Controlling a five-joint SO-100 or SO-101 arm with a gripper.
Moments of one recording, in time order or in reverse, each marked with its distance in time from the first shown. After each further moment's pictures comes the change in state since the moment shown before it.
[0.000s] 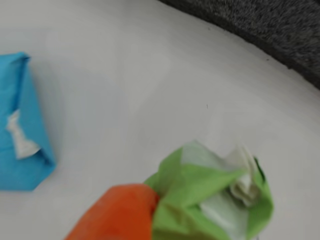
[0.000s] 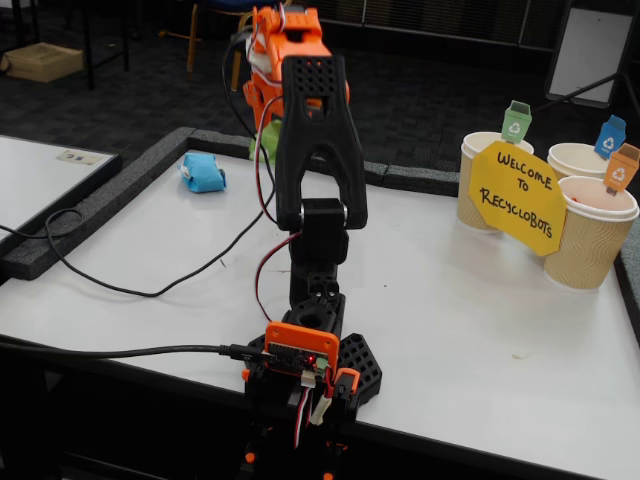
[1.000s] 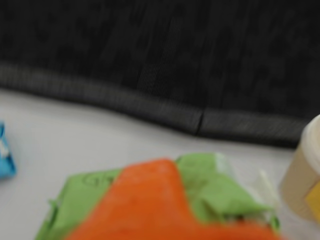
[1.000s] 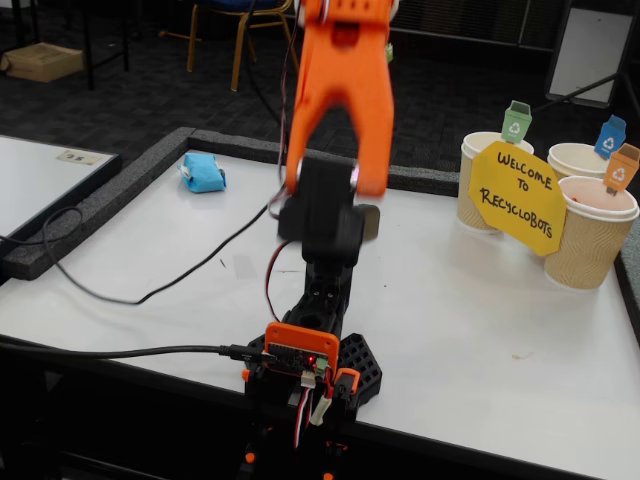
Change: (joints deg) arm 17.5 105.3 69.7 -3.7 29.6
